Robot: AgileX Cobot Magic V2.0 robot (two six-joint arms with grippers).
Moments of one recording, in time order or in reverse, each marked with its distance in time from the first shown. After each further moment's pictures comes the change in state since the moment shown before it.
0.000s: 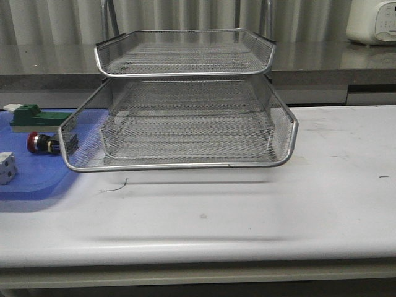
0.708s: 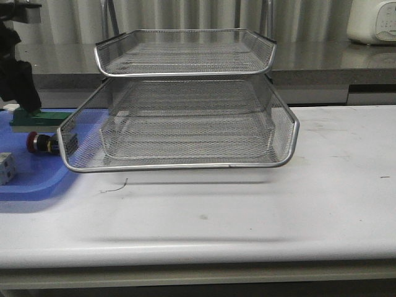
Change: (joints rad) left arm 0.080 0.616 -0.462 -0.410 0.229 0.729; right arm 0.000 0.000 0.000 0.000 0.000 0.000
